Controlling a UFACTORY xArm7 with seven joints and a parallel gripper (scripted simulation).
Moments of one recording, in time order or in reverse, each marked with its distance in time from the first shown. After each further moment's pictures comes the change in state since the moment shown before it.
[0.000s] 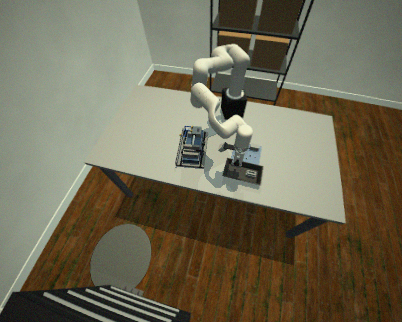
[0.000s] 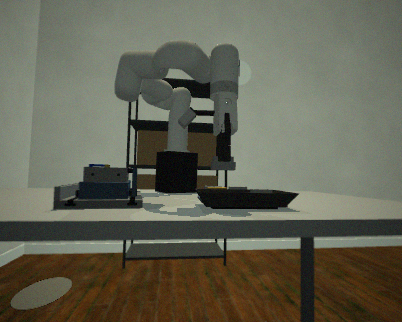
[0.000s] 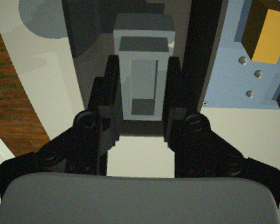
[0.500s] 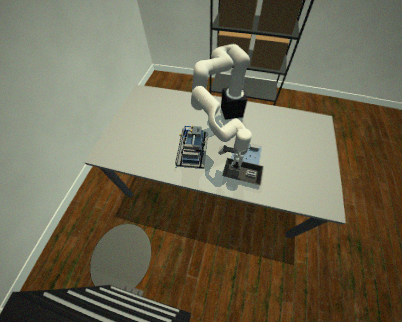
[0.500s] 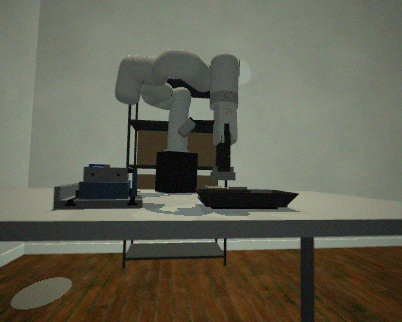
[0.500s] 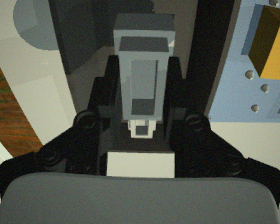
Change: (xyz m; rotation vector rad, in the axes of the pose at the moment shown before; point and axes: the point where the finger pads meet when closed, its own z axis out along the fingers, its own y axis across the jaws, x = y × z) arm 0.000 0.000 0.026 0.000 0.000 0.000
